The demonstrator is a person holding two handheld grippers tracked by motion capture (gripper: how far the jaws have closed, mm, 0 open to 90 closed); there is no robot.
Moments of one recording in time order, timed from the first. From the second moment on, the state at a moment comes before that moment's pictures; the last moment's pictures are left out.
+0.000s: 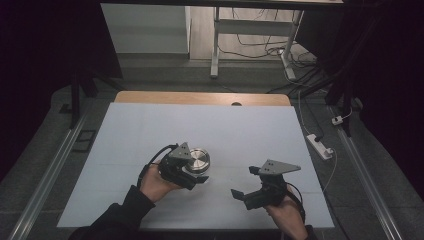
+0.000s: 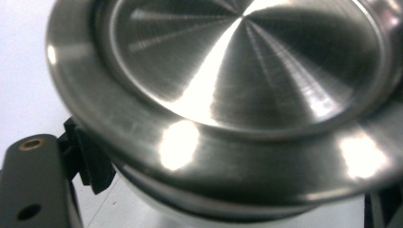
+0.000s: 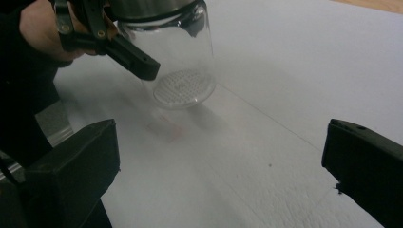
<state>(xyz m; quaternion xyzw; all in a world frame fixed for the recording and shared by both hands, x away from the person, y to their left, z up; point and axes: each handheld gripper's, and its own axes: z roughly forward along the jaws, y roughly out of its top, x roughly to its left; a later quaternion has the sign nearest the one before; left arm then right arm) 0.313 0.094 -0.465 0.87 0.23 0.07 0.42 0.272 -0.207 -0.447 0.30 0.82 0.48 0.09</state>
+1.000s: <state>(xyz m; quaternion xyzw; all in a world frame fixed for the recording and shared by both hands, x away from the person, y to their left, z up) 0.313 0.094 -0.467 0.88 0.23 0.07 0.42 0.309 -0.131 -0.413 0.25 0.84 0.47 0.10</state>
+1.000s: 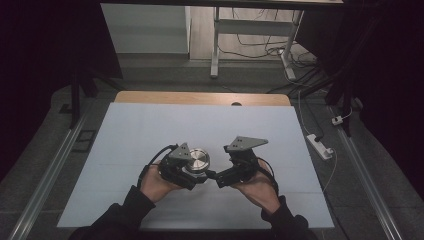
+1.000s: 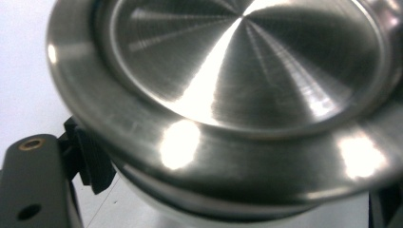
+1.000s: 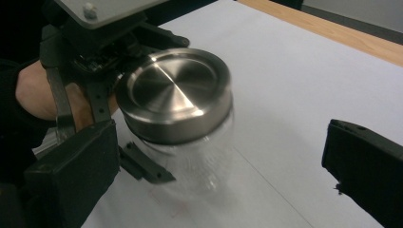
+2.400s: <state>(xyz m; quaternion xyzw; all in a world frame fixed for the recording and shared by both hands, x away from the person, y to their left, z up) 0.308 0.091 -0.462 0.89 0.15 0.02 0.43 0.339 -0.110 -0.421 0.05 0.86 0.51 -0.04</state>
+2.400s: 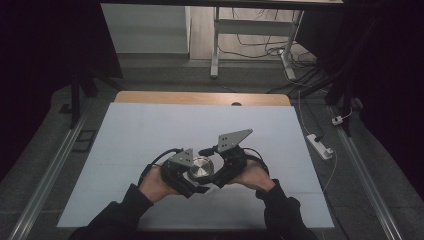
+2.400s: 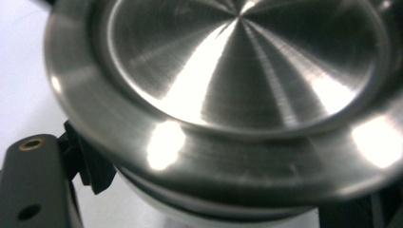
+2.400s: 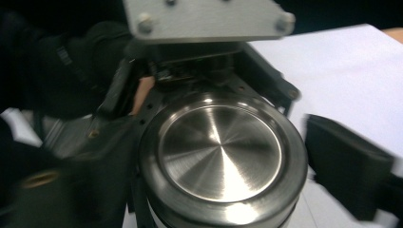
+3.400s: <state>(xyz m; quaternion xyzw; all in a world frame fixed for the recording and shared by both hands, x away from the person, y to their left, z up) 0.307 0.094 -0.458 0.89 0.13 0.02 0.43 0.327 -0.107 -0.416 0.07 0.86 0.51 0.01</state>
